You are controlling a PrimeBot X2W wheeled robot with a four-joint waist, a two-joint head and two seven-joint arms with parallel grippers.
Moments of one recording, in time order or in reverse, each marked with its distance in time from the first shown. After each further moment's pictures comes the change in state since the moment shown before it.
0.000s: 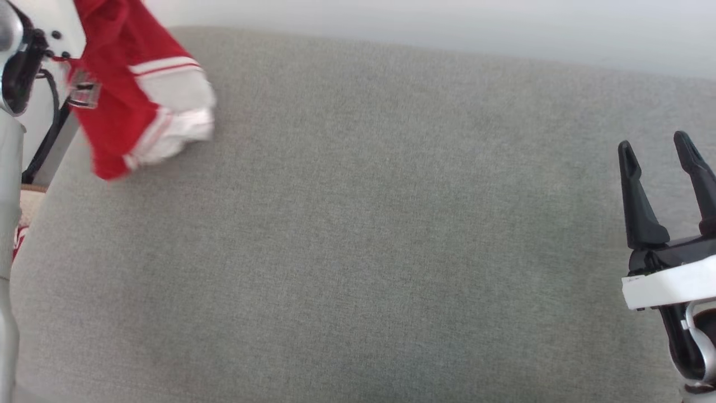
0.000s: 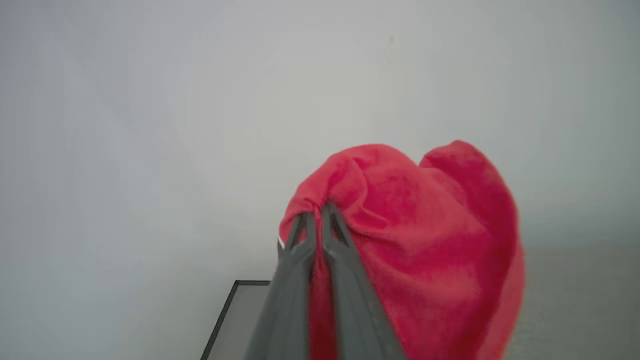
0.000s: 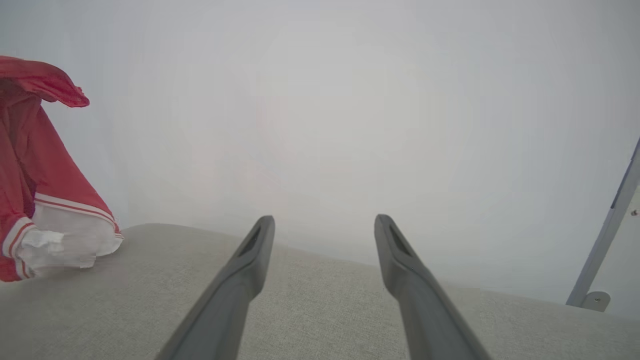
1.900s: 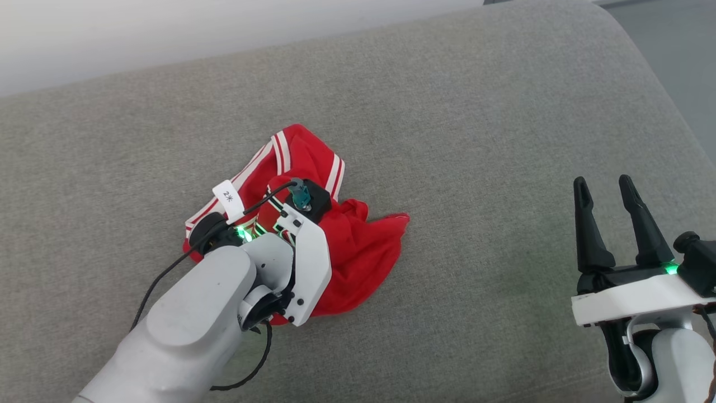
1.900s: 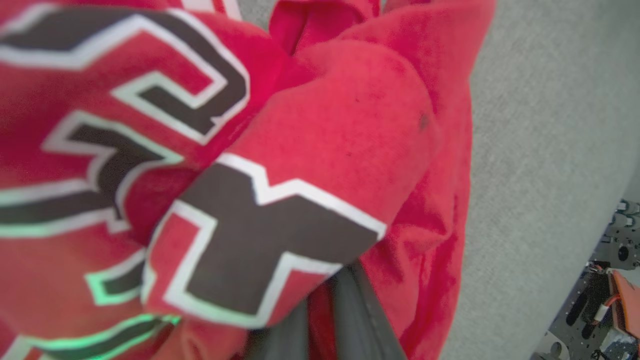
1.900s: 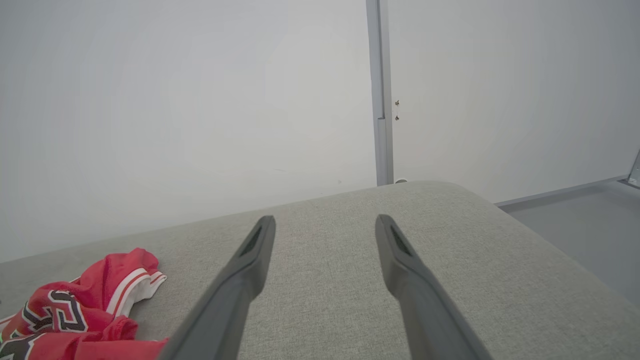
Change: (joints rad) left arm 0.492 -0.148 -0.516 -0.319 -0.223 0.012 0.506; right arm -0.002 0.126 0.032 0.249 0.053 0.000 -0.164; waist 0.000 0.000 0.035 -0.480
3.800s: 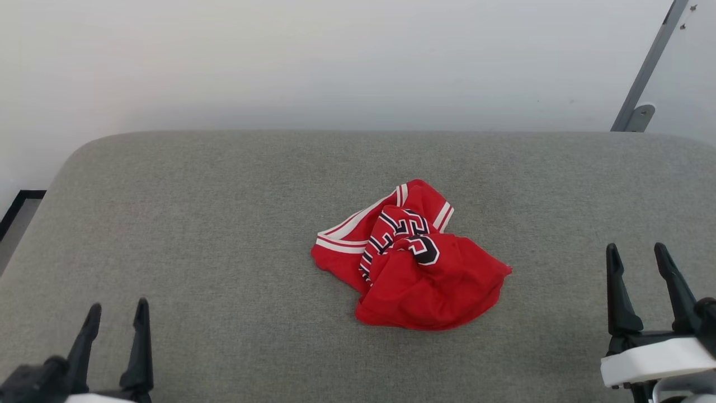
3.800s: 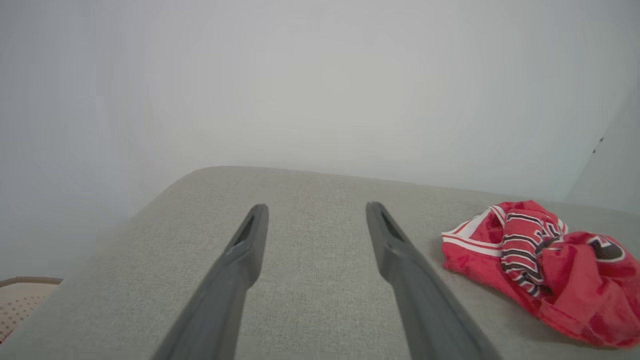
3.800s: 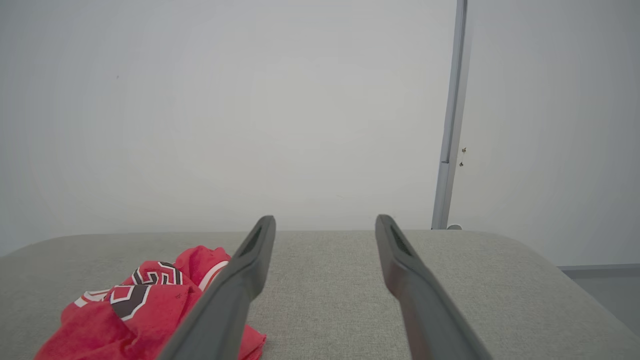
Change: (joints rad) left arm 0.859 0.141 0.667 -0.512 0.020 0.227 -0.964; right arm 0.187 -0.004 -0.107 -0.030 -0.142 0.000 -0.016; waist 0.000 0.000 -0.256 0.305
